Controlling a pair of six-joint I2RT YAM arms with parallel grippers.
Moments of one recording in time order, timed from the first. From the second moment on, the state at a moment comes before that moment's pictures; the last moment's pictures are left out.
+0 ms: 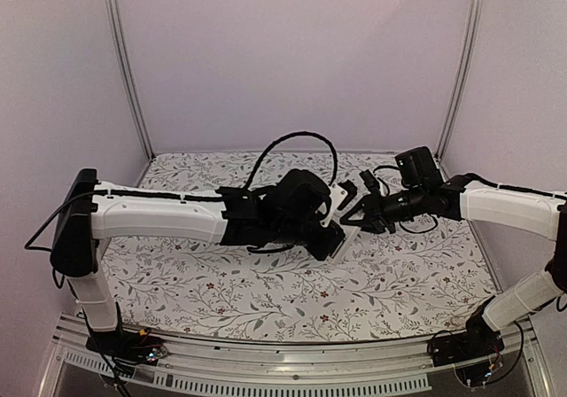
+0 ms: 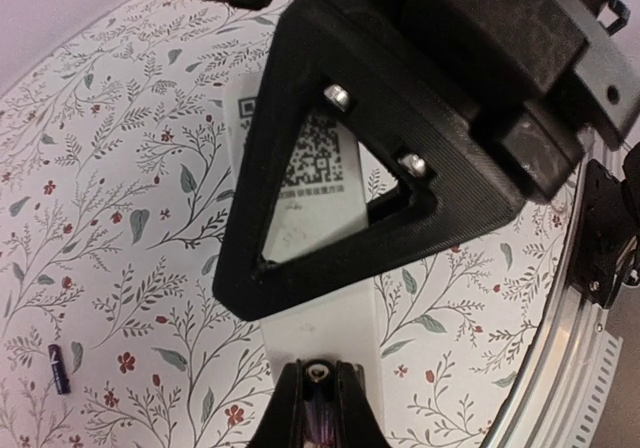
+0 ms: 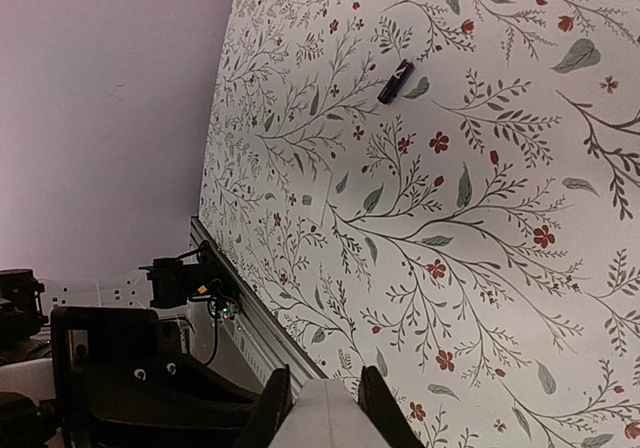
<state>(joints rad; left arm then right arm) -1.18 1.86 1.44 -0.24 -0.14 -0.23 0.58 1.41 0.92 -0.25 -0.66 0.72</state>
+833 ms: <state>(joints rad) -1.18 1.89 1.50 -0.30 -0.13 -0.24 0.58 1.41 0.92 -0.27 -0.64 0.69</state>
